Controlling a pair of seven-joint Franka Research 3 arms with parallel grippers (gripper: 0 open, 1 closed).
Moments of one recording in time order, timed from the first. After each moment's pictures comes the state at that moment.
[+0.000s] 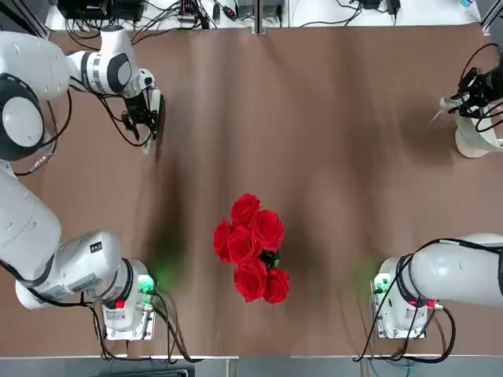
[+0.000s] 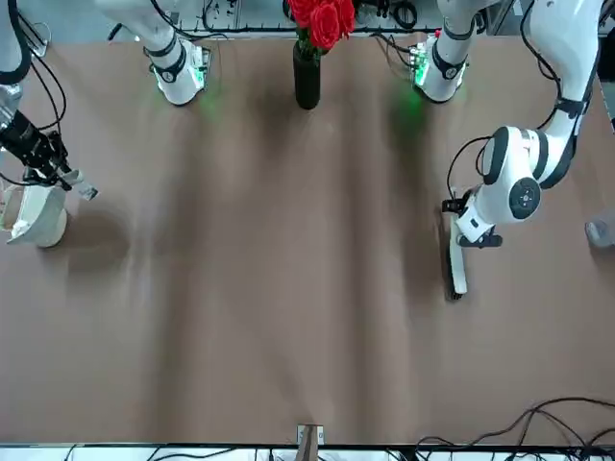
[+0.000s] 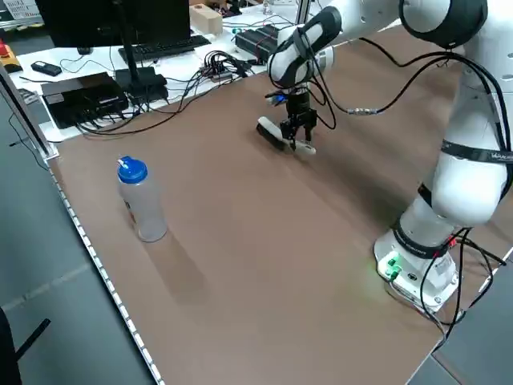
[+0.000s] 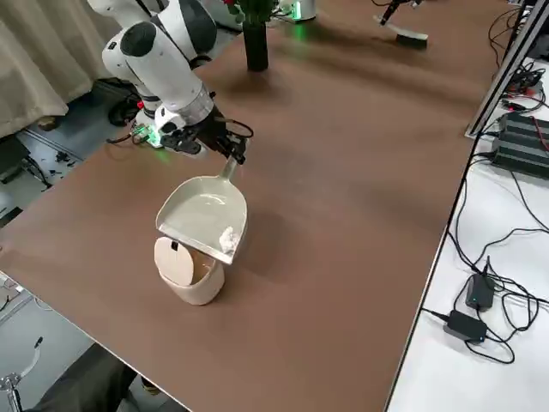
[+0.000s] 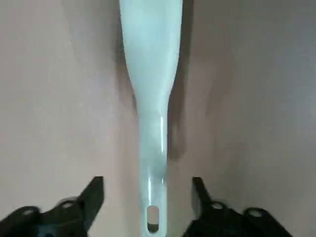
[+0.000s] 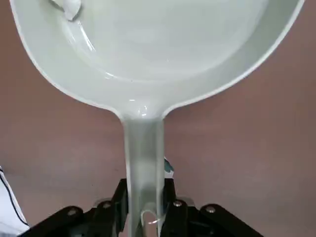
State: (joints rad) left arm 0.34 0.28 -0.42 -2.18 0.12 2.10 -0.17; right arm 0.17 -0.30 -0.67 -2.43 0.22 2.26 0.96
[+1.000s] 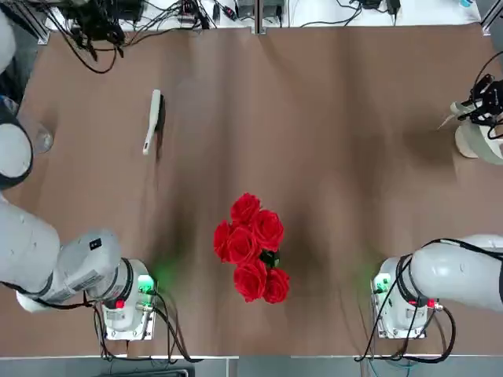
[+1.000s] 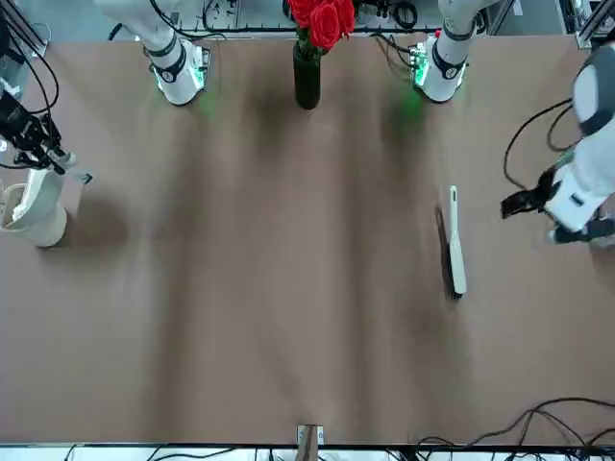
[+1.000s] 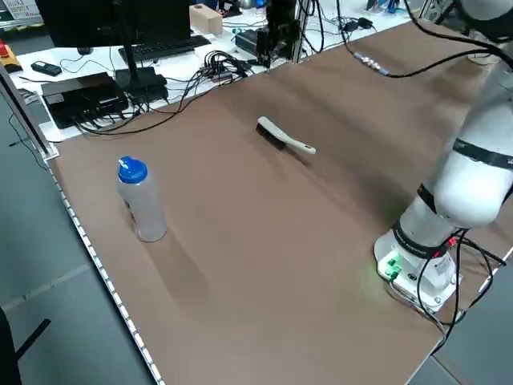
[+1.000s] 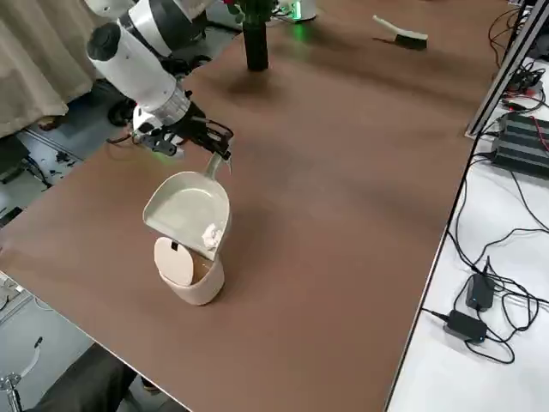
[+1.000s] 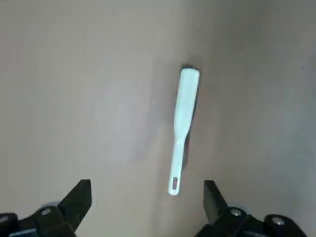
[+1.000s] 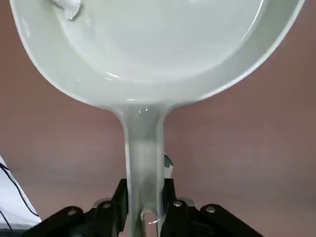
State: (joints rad) left arm 0.42 0.03 -0.42 -1.81 0.04 1.79 -0.13; right arm 0.14 -0.37 -0.74 -2.43 0.22 2.16 0.96
